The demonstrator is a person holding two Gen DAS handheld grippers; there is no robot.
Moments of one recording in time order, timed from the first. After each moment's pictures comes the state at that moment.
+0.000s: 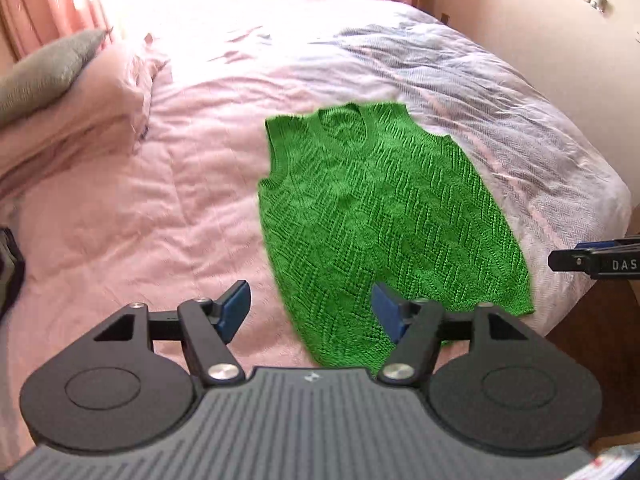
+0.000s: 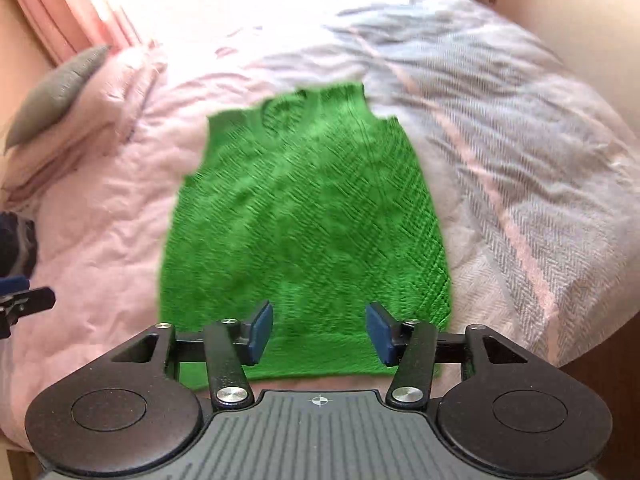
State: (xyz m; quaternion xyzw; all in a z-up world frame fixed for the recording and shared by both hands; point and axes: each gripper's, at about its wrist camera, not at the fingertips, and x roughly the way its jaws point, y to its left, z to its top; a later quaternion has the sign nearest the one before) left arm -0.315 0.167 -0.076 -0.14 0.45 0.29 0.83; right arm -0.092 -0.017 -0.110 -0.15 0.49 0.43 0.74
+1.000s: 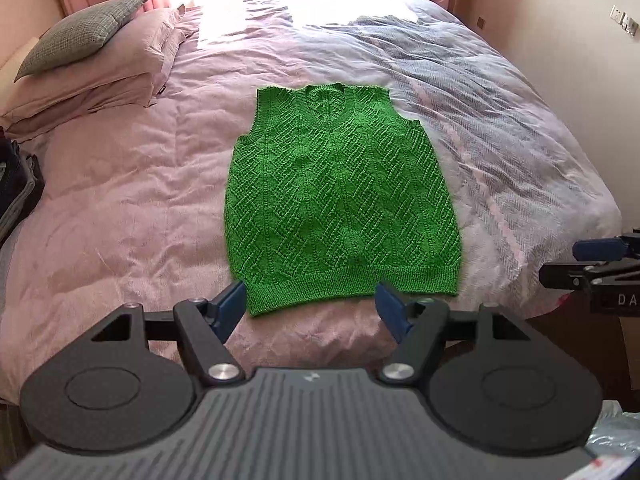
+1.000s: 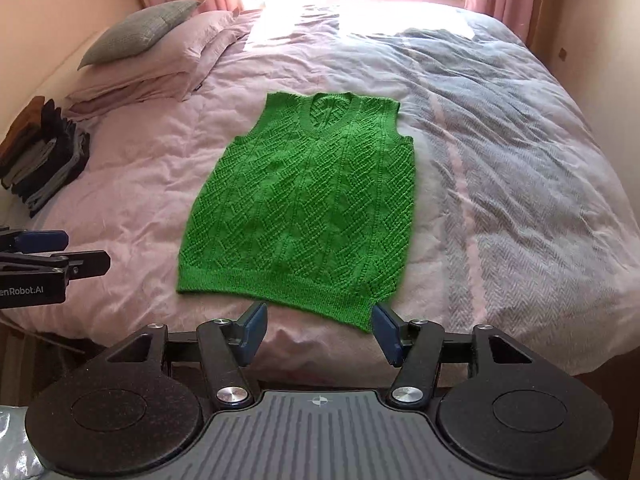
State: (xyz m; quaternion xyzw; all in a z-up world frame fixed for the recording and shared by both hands) left arm -0.276 0.009 -0.045 -0.20 0.46 0.36 0.79; right arm -0.075 -0.119 -0.048 -0.25 0.45 0.52 0.68
